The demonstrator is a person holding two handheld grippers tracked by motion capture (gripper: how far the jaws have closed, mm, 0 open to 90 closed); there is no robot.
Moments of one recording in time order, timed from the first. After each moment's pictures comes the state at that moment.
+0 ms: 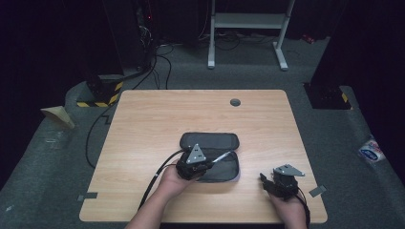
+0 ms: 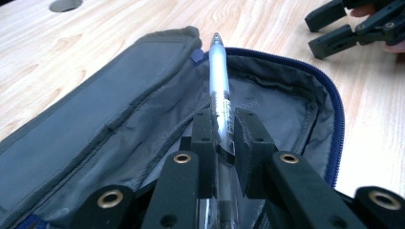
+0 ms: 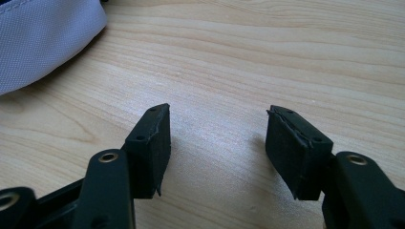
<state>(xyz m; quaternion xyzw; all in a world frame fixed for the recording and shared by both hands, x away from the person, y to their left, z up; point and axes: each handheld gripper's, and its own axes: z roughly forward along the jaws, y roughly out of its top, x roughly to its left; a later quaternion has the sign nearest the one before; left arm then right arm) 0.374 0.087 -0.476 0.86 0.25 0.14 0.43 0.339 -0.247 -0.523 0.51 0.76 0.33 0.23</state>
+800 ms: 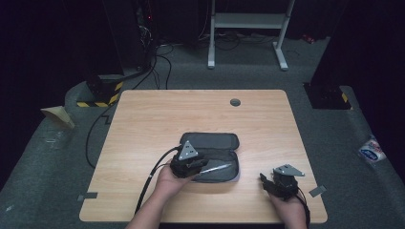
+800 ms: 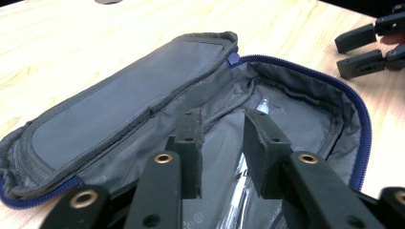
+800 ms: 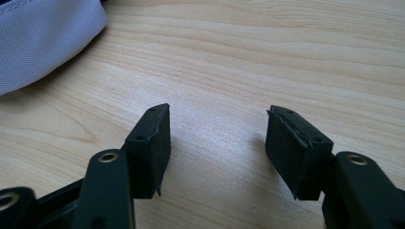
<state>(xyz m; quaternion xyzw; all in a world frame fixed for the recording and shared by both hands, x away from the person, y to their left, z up) 0.375 0.106 -0.475 0.82 0.32 0.15 0.45 0.339 -0.247 -0.523 0.51 0.76 0.33 0.23</state>
